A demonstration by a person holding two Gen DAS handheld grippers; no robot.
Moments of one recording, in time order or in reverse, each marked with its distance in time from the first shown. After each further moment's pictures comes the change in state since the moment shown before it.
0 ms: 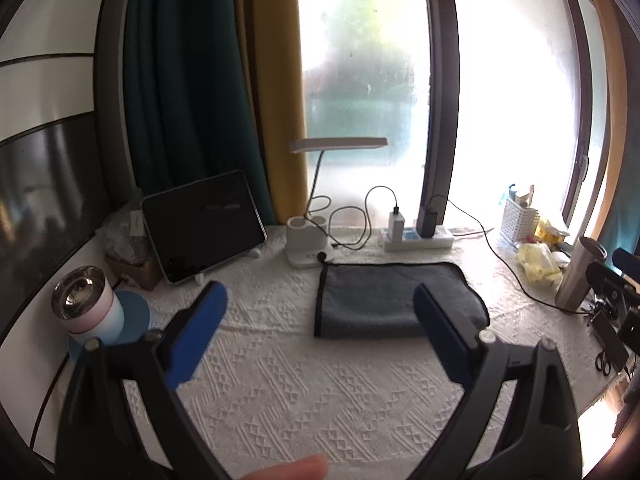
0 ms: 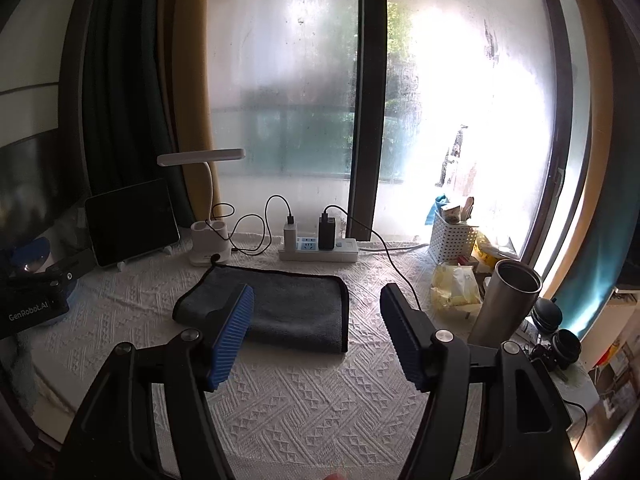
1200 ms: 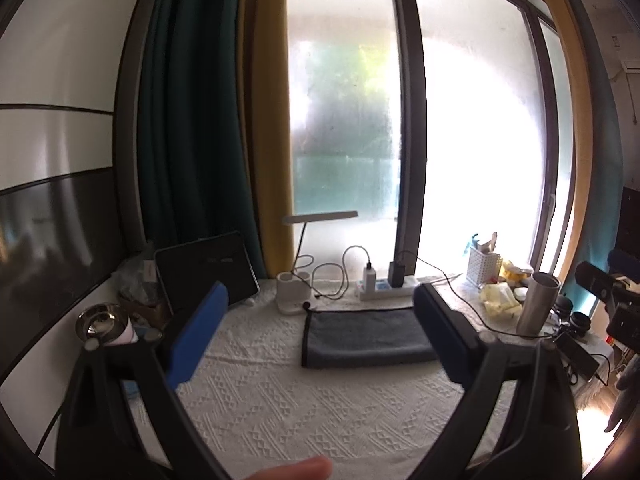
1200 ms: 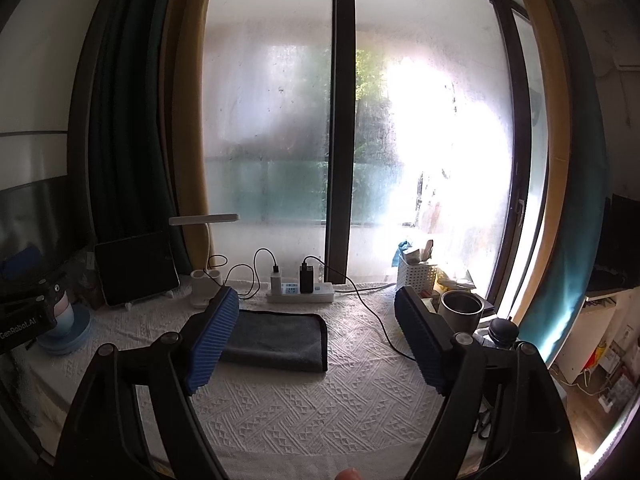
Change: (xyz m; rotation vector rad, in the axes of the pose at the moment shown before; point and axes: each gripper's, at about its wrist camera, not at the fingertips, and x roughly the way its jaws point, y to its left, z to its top) left arm -0.109 0.006 0.013 -0.003 -0.207 -0.072; right arm -0.108 -0.001 0.008 0.035 -0.169 -0.074
